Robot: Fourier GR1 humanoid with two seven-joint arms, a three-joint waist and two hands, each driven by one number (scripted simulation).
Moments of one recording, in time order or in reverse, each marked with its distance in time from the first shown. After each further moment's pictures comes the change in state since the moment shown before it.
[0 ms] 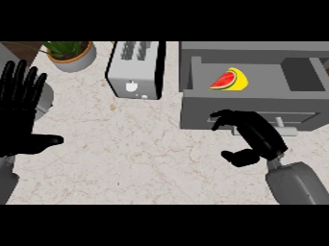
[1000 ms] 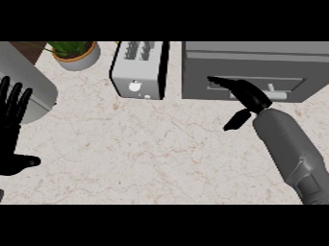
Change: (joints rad) left arm 0.129 -0.034 0.138 0.008 -0.030 -0.208 -0.002; right arm -0.531 0.038 -0.210 0.914 0.034 -0.113 -0.350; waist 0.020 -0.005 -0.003
